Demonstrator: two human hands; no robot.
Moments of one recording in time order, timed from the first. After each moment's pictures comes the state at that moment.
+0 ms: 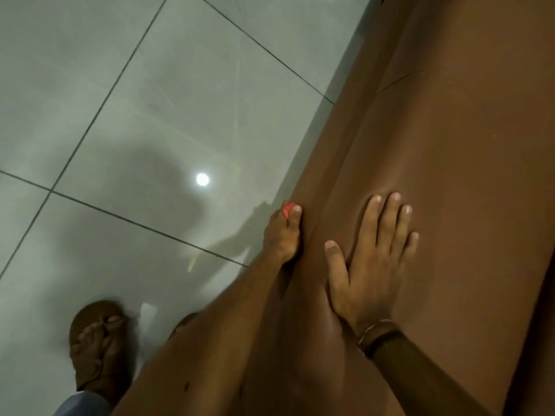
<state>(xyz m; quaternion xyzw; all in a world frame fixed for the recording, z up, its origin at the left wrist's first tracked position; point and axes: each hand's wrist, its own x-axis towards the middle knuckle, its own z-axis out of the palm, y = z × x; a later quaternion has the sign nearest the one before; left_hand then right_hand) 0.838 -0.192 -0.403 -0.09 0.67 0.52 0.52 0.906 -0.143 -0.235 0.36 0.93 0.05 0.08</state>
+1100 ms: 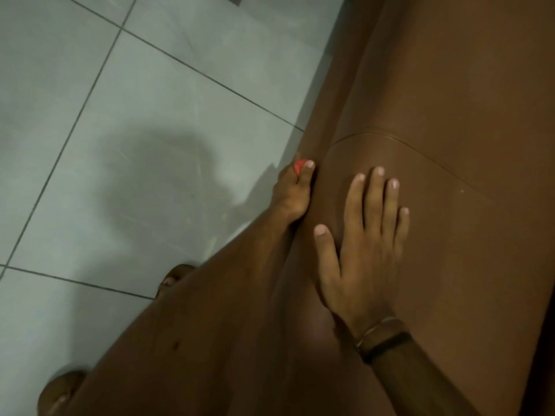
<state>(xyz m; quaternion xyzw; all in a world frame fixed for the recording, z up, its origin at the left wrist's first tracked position) 0.691 -0.018 -0.385 -0.02 0.66 0.58 0.48 0.805 -0.019 -0.224 0.34 0.93 0.00 0.09</state>
